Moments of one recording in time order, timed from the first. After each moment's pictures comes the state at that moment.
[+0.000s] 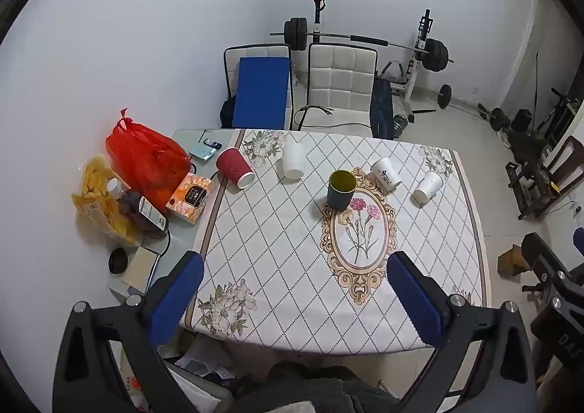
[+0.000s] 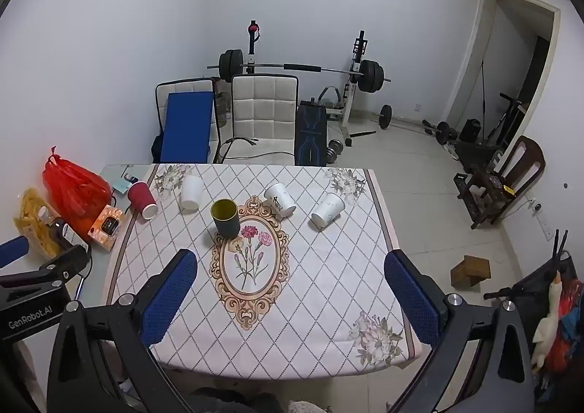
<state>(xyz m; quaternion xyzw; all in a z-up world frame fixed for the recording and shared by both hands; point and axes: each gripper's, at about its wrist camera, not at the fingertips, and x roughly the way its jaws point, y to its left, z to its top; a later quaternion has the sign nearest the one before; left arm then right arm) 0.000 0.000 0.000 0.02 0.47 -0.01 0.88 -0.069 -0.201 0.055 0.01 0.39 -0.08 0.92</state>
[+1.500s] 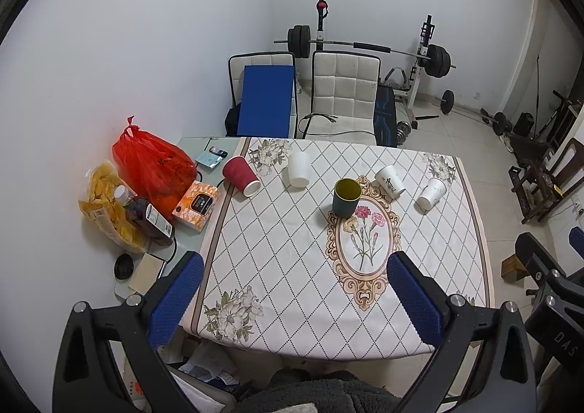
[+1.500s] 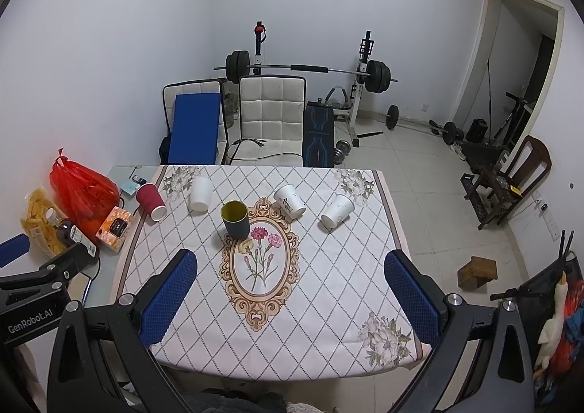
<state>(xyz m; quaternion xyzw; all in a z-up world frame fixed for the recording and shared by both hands) -0.007 0.009 0.012 0.02 0.45 0.00 0.89 -0.070 -0.194 0.062 0.02 0.39 -0.07 0.92</state>
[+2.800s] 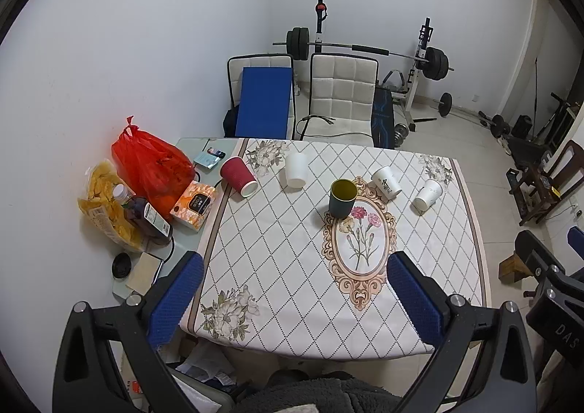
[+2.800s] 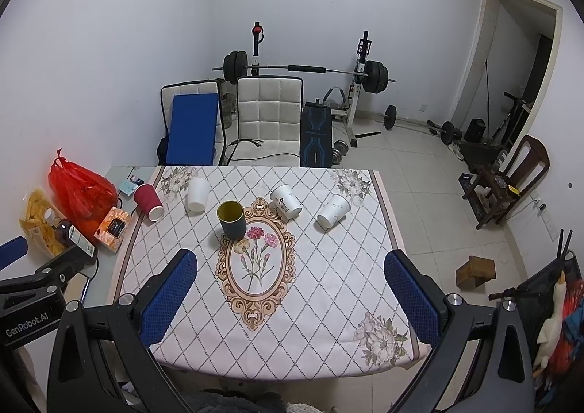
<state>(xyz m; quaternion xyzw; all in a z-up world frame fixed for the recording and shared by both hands) -0.005 0.002 0.012 0.02 0.45 0.00 0.89 -0.062 -0.198 0.057 0.01 0.39 -0.08 0.92</state>
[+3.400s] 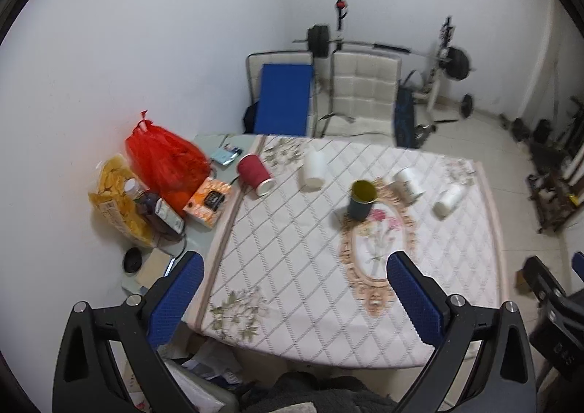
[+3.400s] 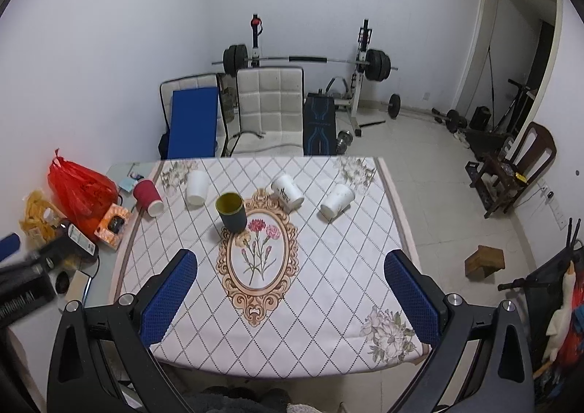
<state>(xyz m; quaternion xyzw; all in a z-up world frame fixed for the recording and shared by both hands) 0.019 -0.002 -0.015 0.03 0.46 0.05 0.88 -0.052 -0.218 0.025 0.04 0.41 -0.06 0.91</state>
